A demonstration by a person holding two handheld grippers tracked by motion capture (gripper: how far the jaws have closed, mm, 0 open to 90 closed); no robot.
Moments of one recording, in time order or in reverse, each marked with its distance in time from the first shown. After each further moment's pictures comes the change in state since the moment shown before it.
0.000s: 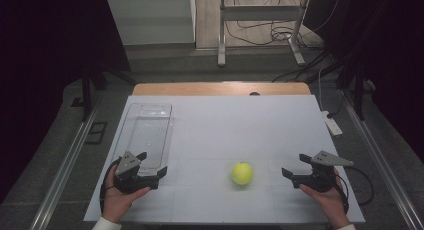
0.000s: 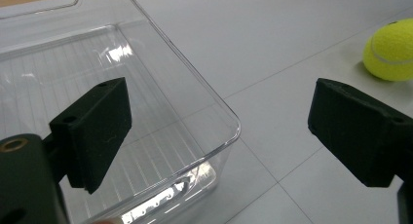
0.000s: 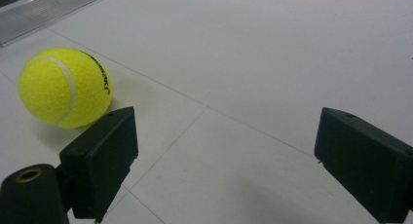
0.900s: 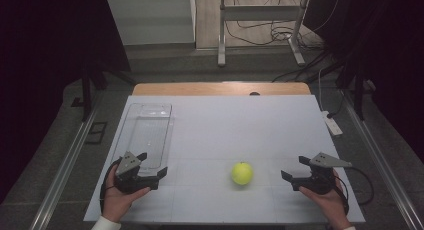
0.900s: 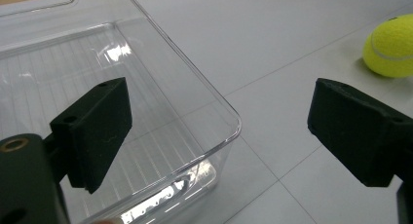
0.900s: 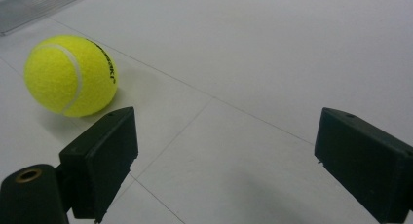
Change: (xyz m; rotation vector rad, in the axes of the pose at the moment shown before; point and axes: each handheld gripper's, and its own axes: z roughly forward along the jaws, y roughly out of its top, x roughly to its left) left arm 0.001 -0.001 0.001 0.002 -0.006 0.001; right arm 0.004 -0.002 -0.001 0.030 0.002 -0.017
